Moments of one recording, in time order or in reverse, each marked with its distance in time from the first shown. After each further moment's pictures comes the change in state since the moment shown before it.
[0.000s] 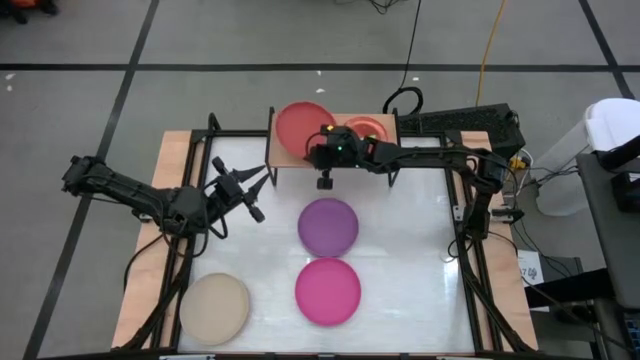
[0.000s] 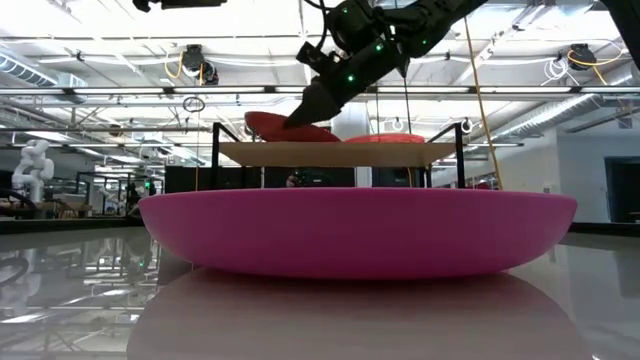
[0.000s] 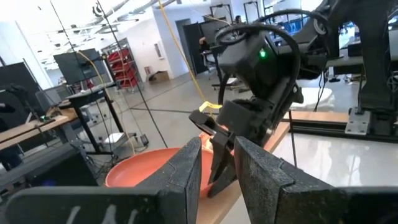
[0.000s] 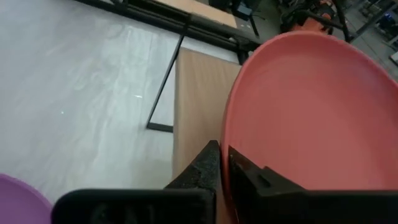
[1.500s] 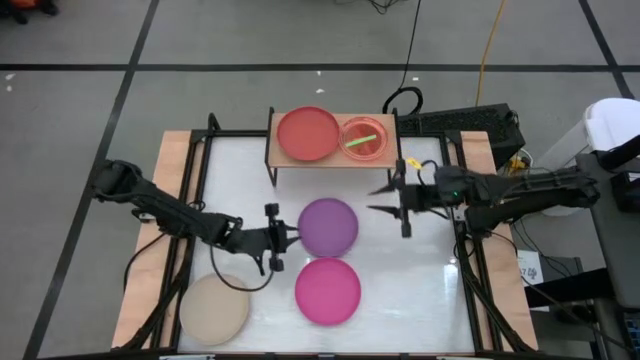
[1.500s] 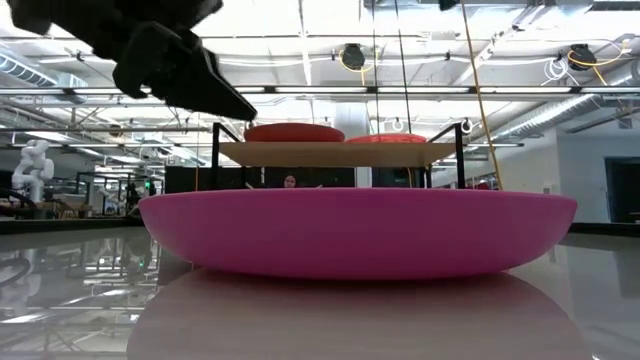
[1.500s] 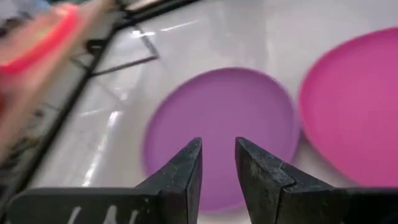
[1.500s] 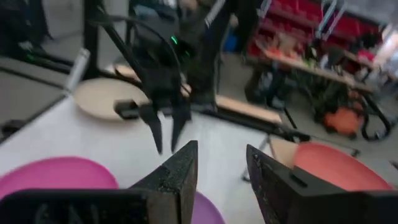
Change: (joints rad) left arm -0.055 0.455 0.001 -0.205 0.421 -0.232; right arm 0.380 -0.893 -0.524 -0.069 0.059 0.189
